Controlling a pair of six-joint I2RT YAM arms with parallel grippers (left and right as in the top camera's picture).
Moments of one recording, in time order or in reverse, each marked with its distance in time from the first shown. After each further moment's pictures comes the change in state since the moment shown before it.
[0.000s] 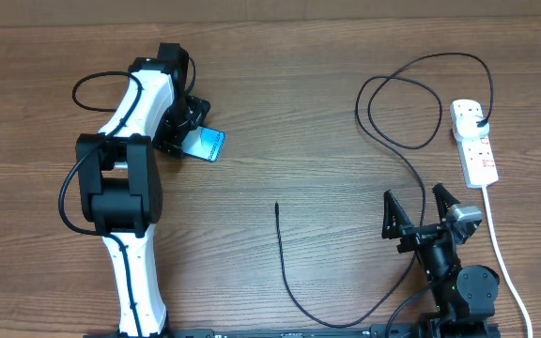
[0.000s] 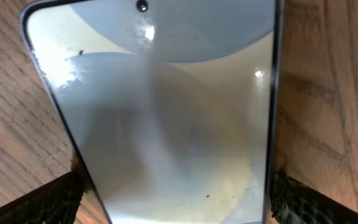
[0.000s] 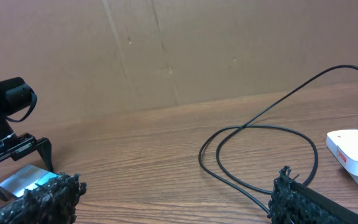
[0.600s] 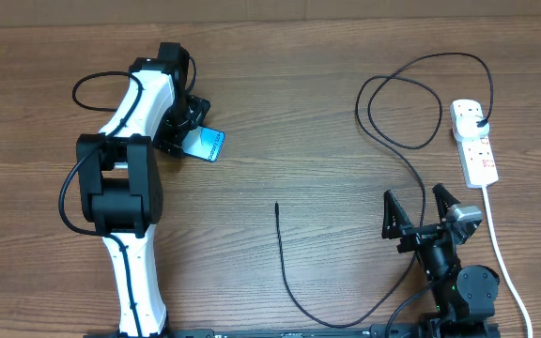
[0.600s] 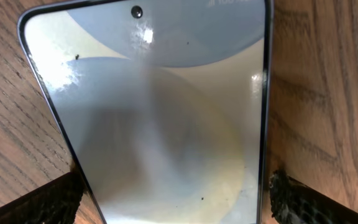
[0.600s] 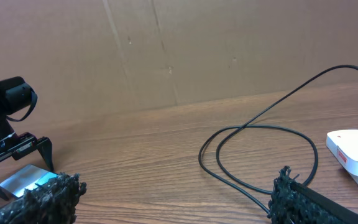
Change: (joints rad) left arm 0.000 -0.002 -0.003 0.015 -0.008 -0.007; right arm 0.000 0.000 0.000 0.000 0.000 0.000
